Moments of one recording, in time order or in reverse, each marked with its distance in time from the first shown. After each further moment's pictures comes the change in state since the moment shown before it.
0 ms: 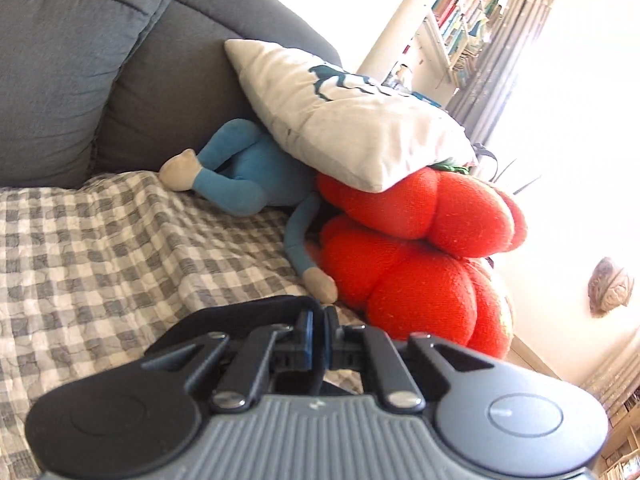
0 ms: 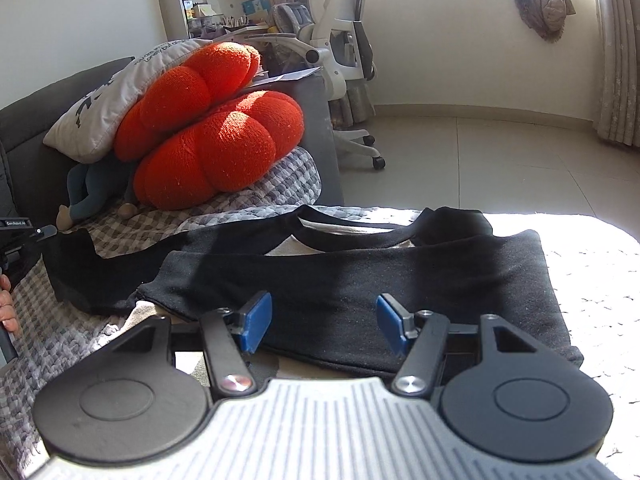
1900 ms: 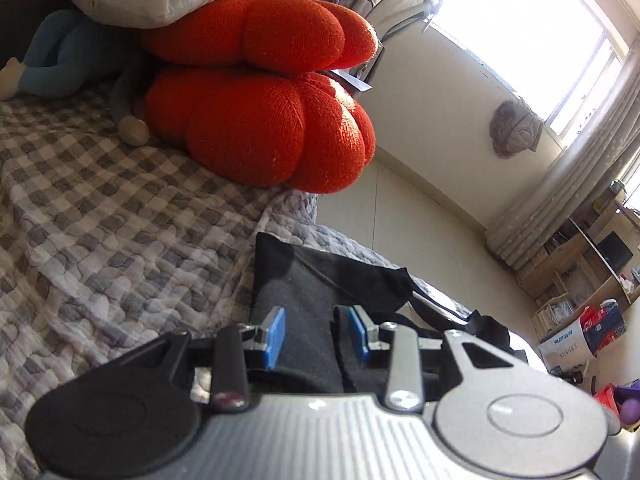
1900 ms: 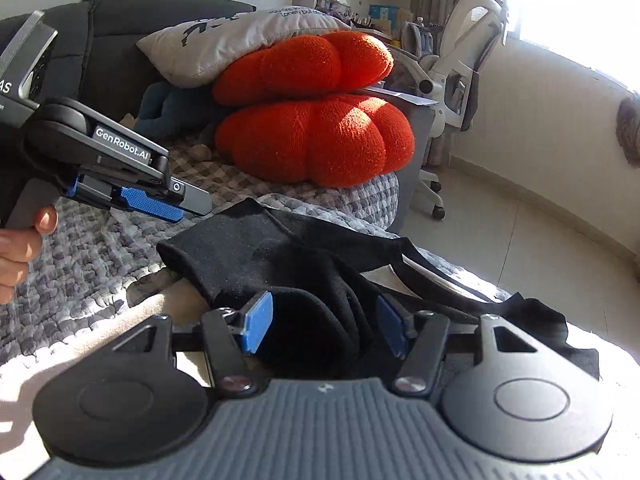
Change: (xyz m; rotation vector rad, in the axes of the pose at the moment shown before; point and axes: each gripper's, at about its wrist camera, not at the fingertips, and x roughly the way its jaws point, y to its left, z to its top) left arm 0.006 -0.080 -0.051 0.170 0.468 -0.245; right arm 0.031 0.089 -0.011 -0.478 -0.031 0.070
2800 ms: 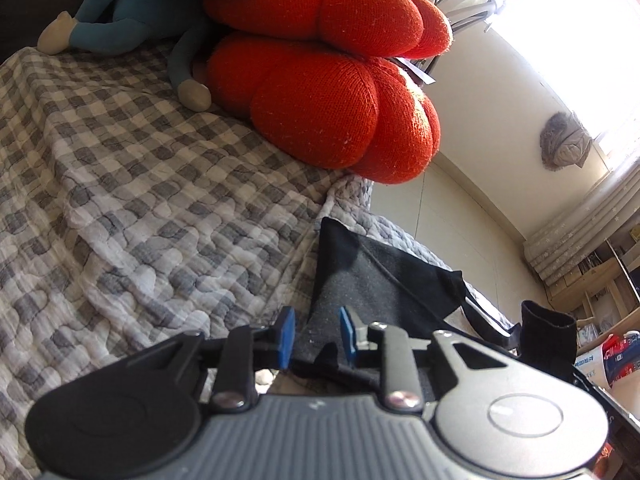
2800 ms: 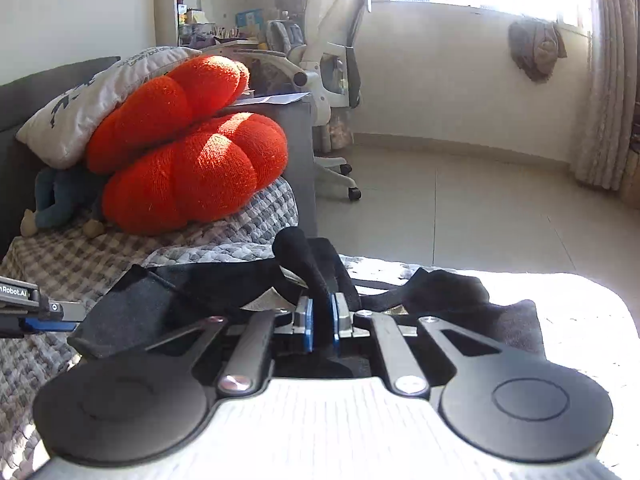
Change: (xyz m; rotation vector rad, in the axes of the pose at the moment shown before) left arm 0.009 0.026 0.002 -0.107 0.041 0.078; right arm -0.006 -0.104 0.001 0.472 -0.016 -0.190
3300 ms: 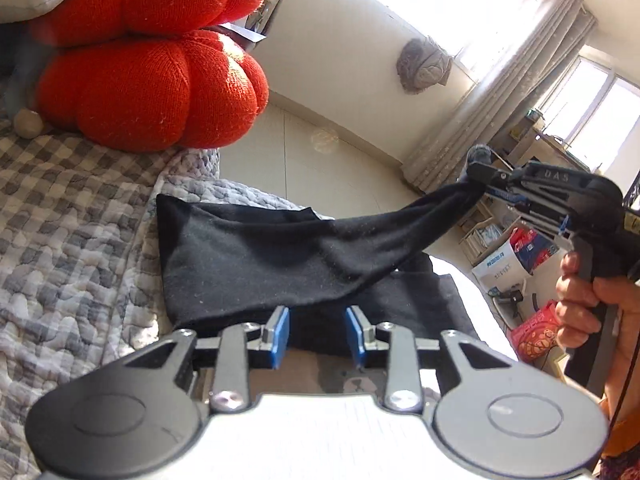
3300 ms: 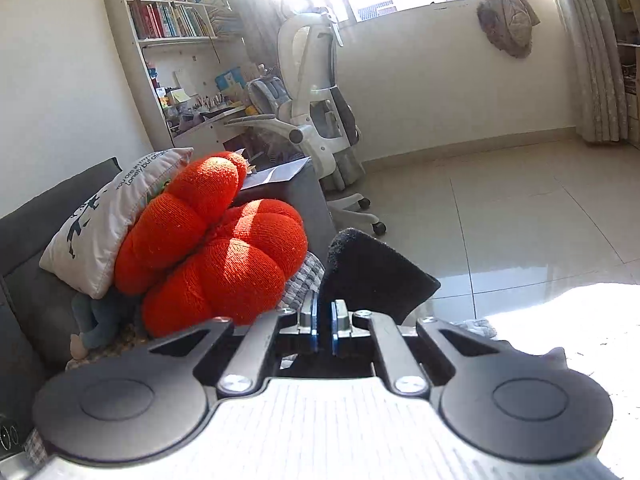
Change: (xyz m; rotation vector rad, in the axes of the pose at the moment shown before) left arm -0.014 -0.057 -0.027 0.405 0.091 -0.257; right arm -0.034 0.012 0.075 0.178 -0.108 0.104
